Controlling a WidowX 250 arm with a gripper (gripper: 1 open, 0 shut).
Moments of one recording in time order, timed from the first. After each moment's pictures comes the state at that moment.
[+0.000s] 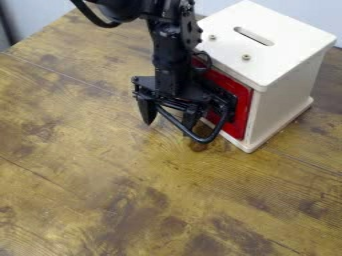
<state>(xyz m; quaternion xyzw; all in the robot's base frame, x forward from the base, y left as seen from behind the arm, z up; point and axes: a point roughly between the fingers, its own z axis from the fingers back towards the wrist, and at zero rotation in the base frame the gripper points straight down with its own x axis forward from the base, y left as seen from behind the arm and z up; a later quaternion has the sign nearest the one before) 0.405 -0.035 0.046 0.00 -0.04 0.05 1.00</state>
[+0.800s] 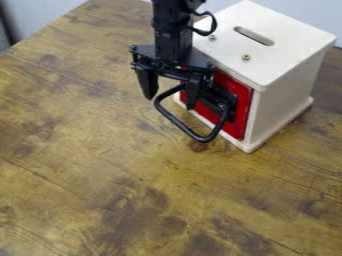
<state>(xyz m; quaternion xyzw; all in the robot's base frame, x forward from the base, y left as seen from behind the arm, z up) 0.405 -0.038 0.089 -0.01 -0.06 0.04 1.00</state>
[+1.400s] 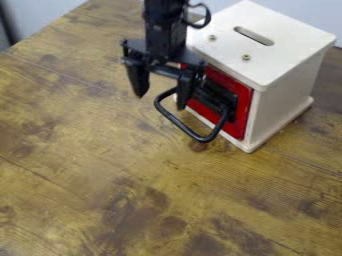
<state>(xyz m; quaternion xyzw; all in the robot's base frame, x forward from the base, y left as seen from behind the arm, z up) 0.383 -0.031 0.098 0.01 -0.04 0.04 1.00</state>
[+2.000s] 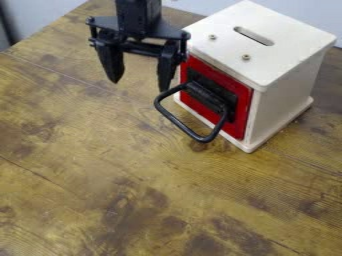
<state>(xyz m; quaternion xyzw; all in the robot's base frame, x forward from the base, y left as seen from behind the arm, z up) 0.364 -0.023 0.142 0.01 -0.05 0.11 0.99</state>
